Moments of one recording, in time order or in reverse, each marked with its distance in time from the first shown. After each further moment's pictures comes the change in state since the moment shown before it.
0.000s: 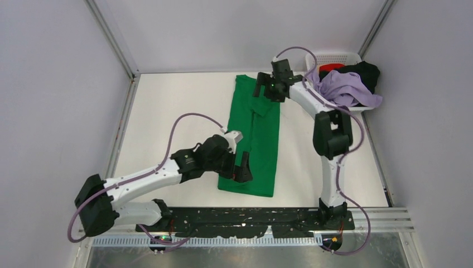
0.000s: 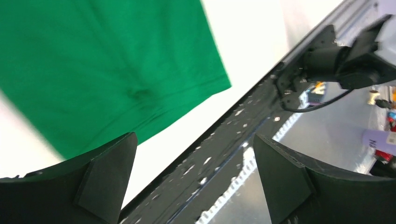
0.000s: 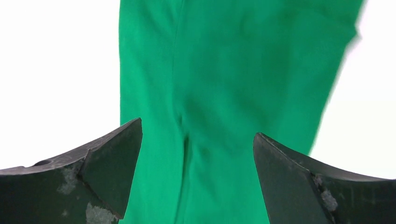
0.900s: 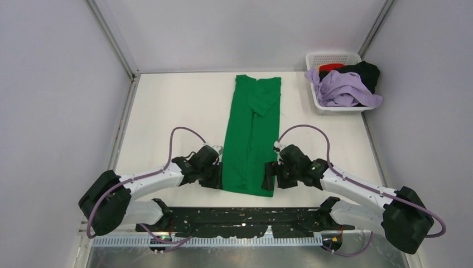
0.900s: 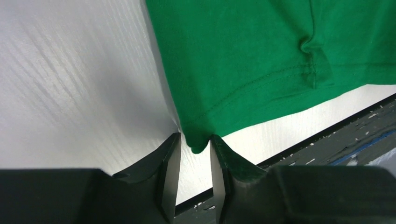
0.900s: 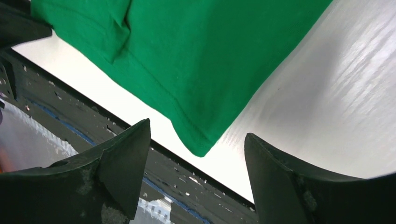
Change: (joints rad) left arm 0.165 -0.016 -0.304 -0.045 -0.061 0.012; right arm 0.414 -1.218 -1.443 0.061 -0.081 0.125
